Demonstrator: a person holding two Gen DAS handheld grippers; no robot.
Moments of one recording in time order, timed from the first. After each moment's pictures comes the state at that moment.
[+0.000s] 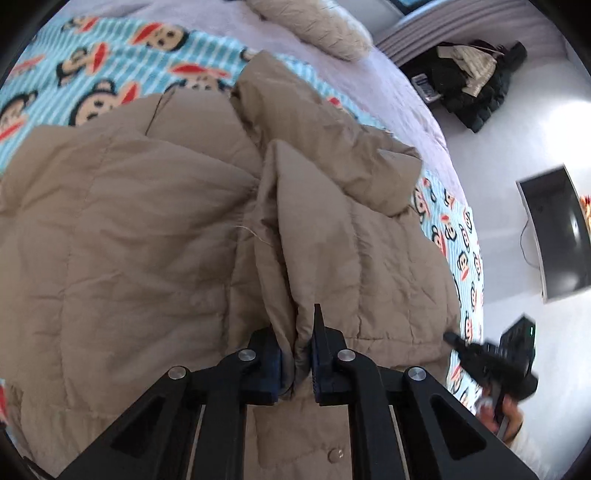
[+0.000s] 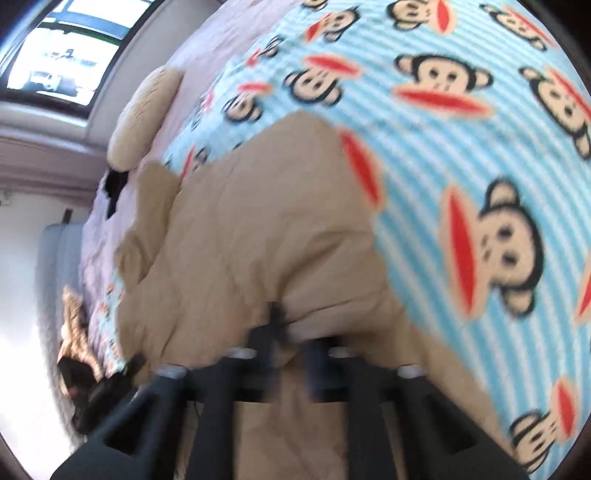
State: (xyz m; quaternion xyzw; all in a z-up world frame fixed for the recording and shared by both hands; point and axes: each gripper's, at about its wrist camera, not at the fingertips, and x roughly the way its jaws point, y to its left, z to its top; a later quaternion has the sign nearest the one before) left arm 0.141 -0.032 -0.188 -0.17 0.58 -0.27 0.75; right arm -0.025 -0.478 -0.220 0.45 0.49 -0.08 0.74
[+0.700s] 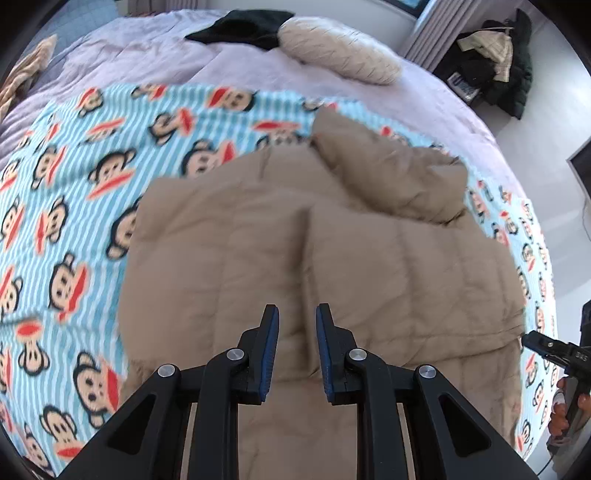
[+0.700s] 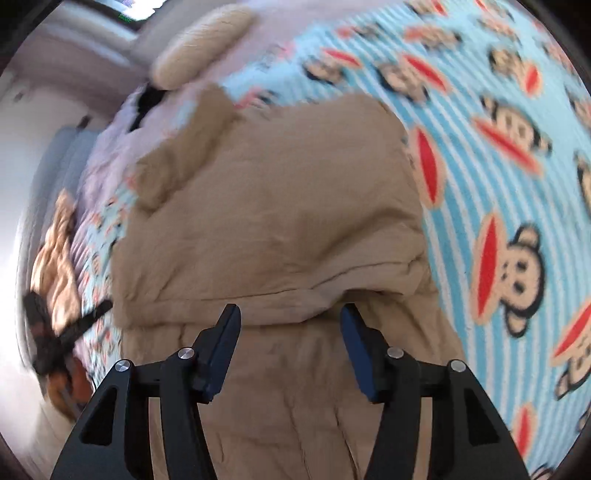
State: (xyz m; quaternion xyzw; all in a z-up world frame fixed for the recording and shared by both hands) left arm 0.115 0.008 -0.144 -0.05 0.54 -0.16 0.82; right arm -0.025 -0.430 -0.177 0.30 0.54 0.03 0.78
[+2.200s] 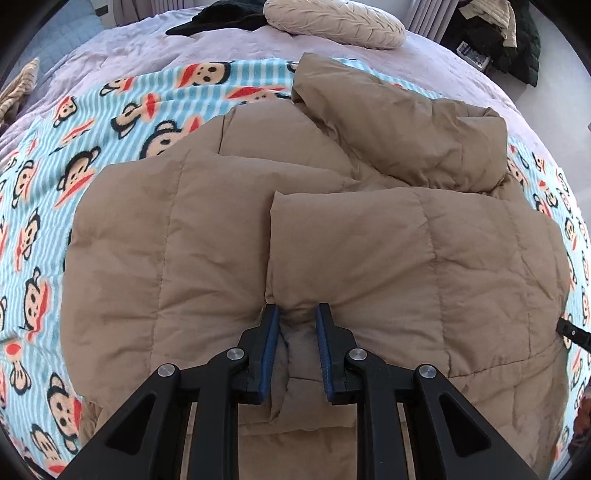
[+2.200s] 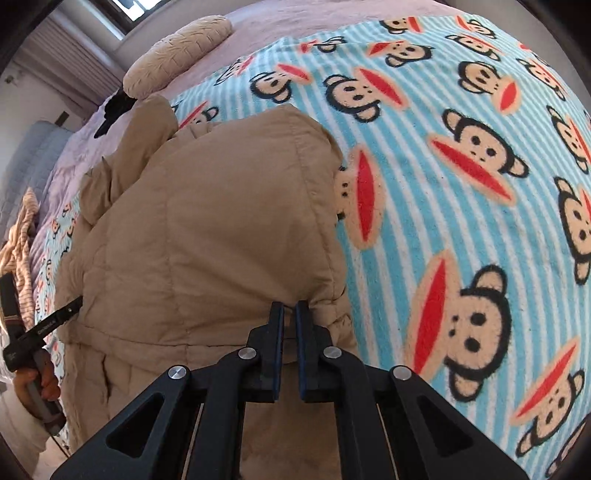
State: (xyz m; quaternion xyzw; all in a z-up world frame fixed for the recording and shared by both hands) left arm 0.134 -0.037 -0.210 0.02 0.56 -0.13 0.82; right arm -0.024 -0.461 -0.222 0.24 0.54 -0.05 0.80
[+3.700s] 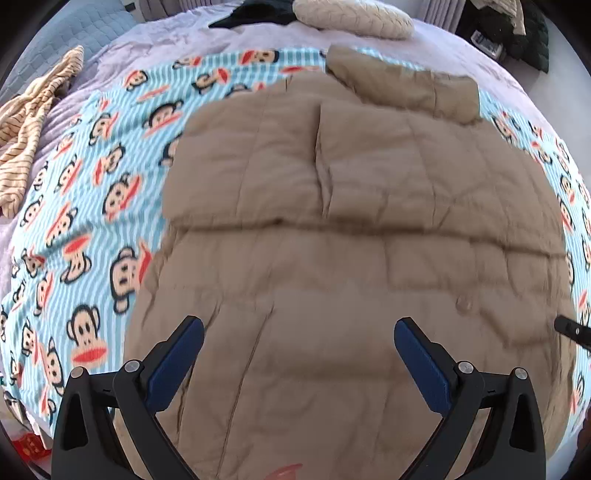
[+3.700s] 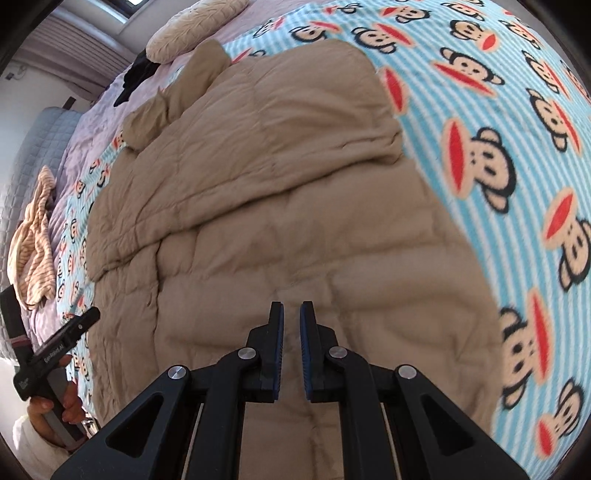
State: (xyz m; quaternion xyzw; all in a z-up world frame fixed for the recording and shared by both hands) left arm -0.005 0.011 -0.170 0.05 0.58 -0.07 0.81; right arm -0.108 -0.367 -0.196 0.28 0.58 -0.03 0.76
